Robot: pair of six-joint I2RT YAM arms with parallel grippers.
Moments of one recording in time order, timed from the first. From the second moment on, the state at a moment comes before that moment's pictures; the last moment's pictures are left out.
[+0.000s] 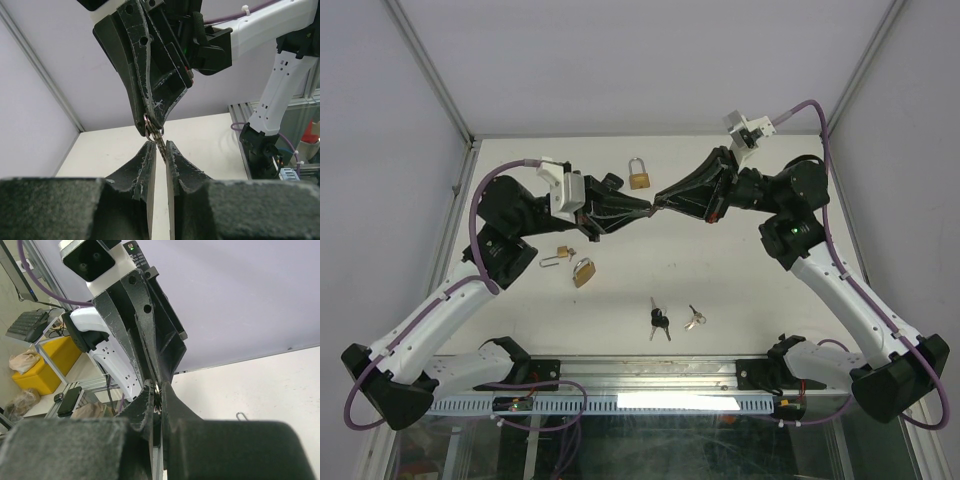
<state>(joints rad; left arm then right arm) -0.68 1.04 1.12 0.24 0.82 0.03 0.53 1.12 1.12 0.47 -0.97 0.69</state>
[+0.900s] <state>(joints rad) -0.69 1.00 1.12 0.11 0.63 0.14 0.53 1.12 1.12 0.43 -0.96 0.66</state>
